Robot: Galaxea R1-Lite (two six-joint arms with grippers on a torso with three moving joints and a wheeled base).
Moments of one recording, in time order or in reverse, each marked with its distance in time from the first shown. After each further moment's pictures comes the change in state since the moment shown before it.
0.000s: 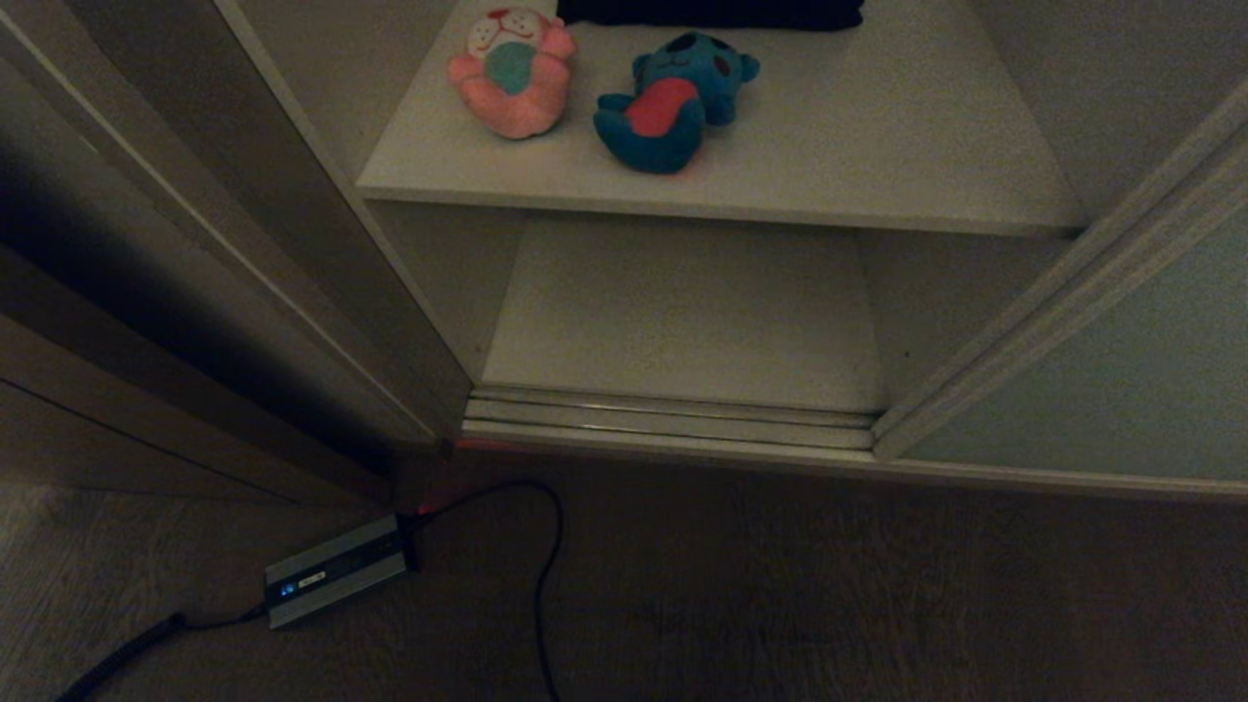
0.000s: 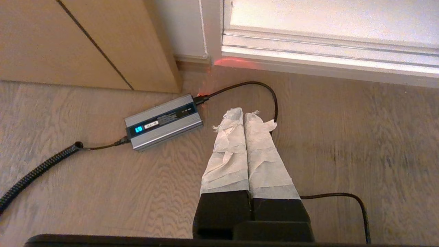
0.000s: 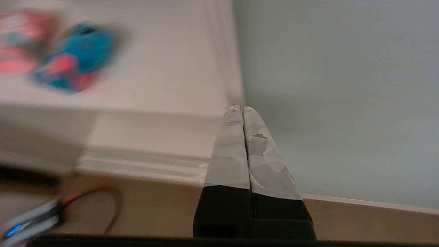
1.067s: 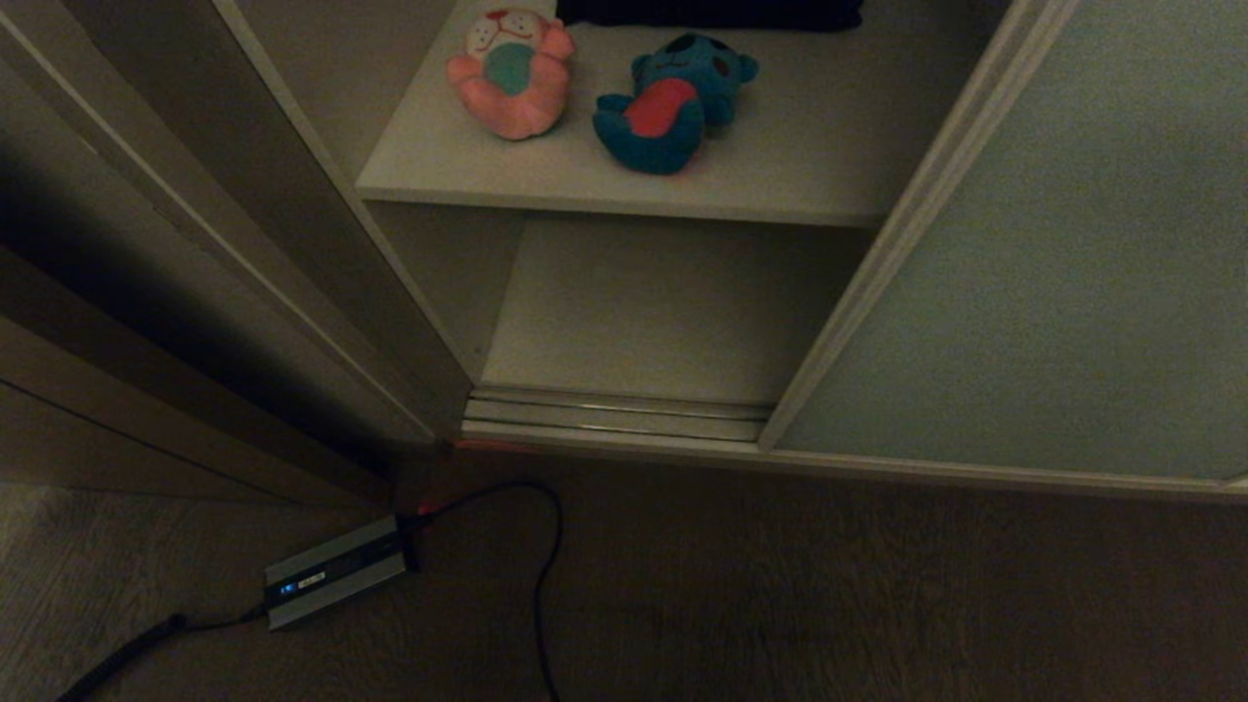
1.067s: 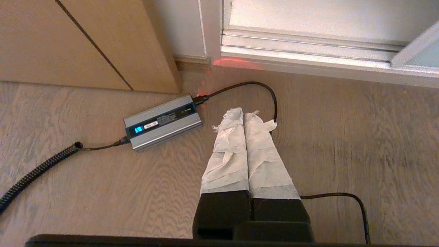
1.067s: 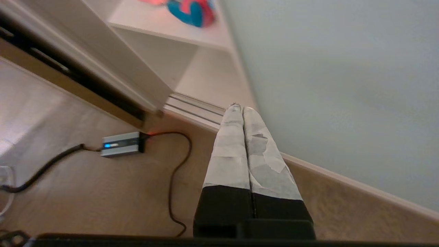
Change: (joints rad) left arm 0.000 0.000 0.000 0.000 0.000 0.000; right arm 0.378 -0.291 0.267 0.086 -0.041 -0.090
